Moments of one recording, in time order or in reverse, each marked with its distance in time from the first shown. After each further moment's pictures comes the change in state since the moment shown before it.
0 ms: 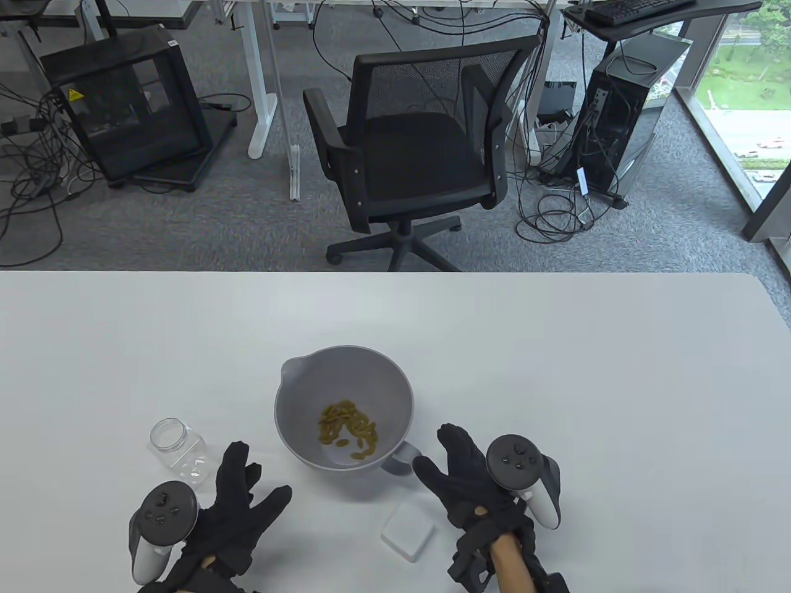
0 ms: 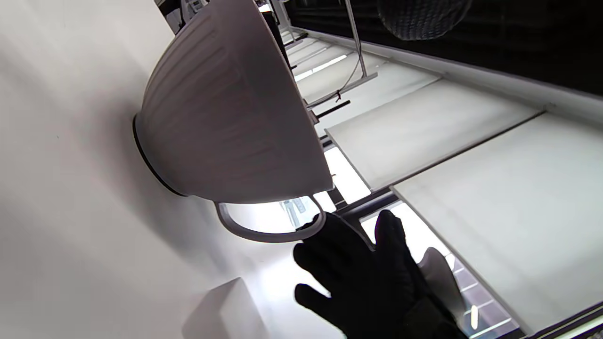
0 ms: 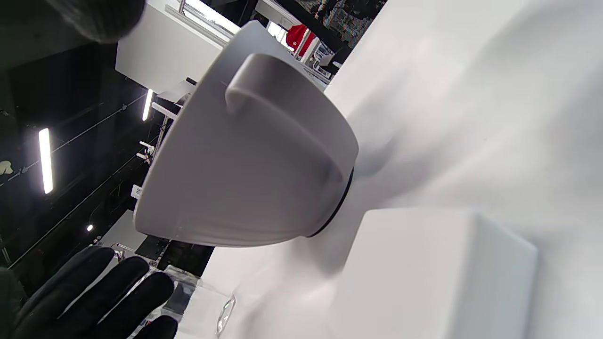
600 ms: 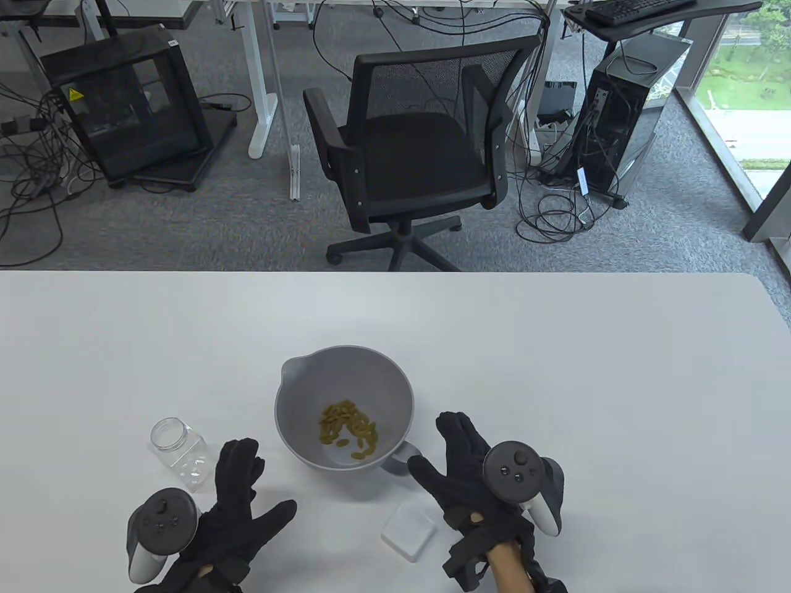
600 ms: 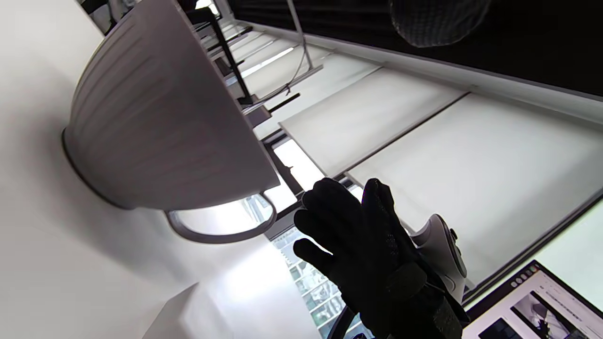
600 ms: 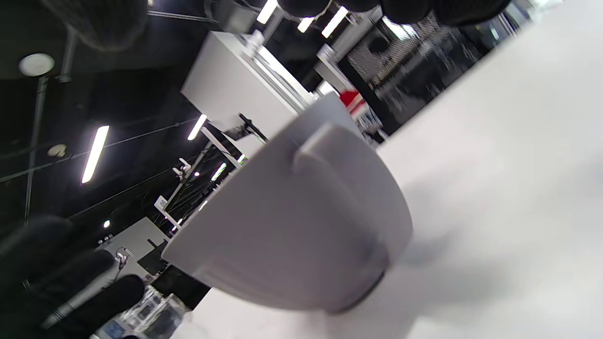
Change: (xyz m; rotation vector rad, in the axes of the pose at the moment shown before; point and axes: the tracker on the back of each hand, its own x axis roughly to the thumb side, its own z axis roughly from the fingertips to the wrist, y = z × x) left_hand 0.024 0.011 0.012 0.017 -0.221 -0.039; right_hand 0.057 -0.009 0.025 -0.251 -0.225 0.280
